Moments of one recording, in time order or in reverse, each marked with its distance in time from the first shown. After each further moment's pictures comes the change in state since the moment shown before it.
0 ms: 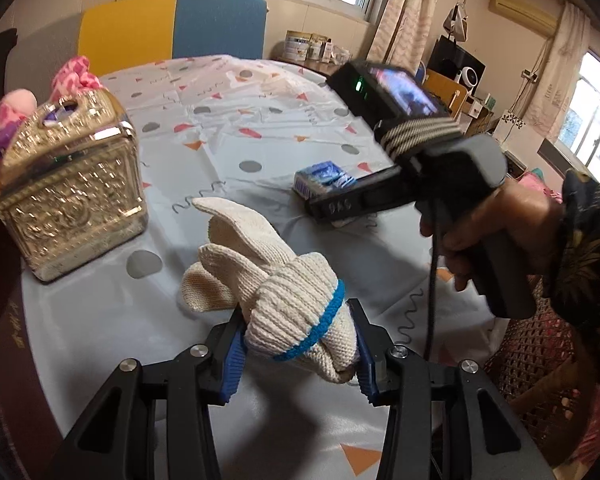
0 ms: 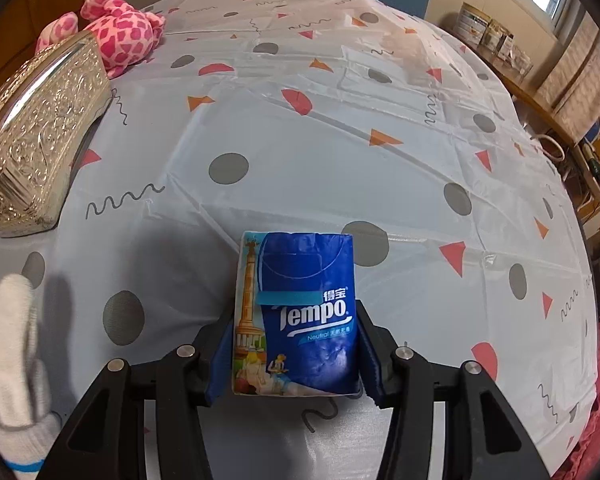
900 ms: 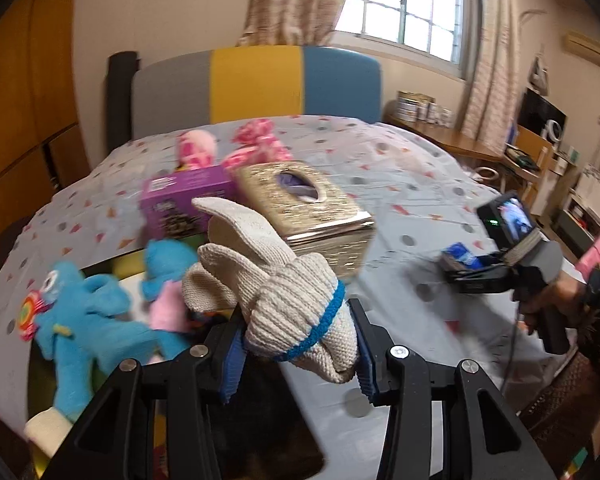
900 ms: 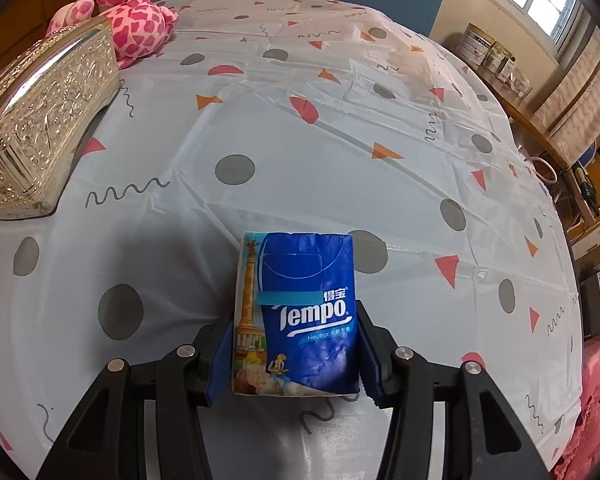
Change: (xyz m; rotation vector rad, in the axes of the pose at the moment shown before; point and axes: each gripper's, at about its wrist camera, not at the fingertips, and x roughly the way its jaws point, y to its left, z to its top) left arm -0.132 0.100 -0.001 -0.144 -0.172 0.366; right arm -0.003 0.009 -0.004 -0.057 -0.031 -0.049
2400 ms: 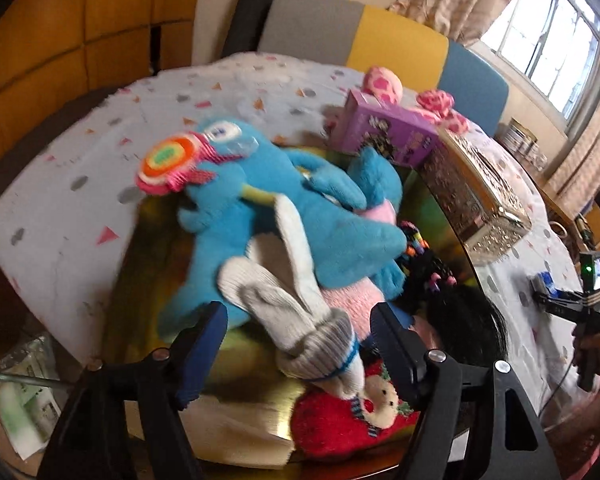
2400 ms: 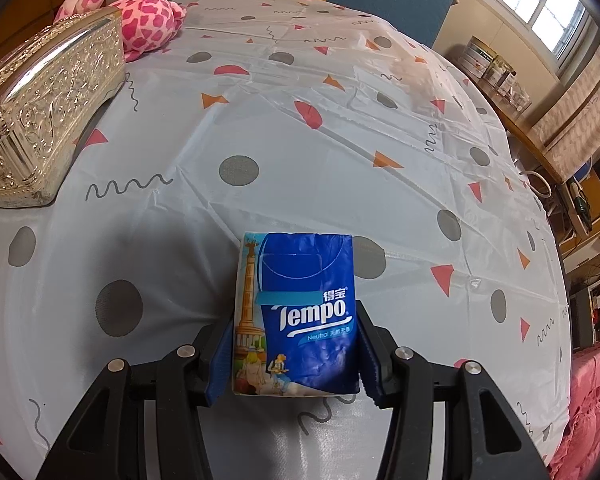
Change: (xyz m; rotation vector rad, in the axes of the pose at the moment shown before) left arm -0.020 0.154 -0.069 -0.371 0.138 0.176; right arm -0.002 0.003 0.000 -0.053 -0.013 -0.030
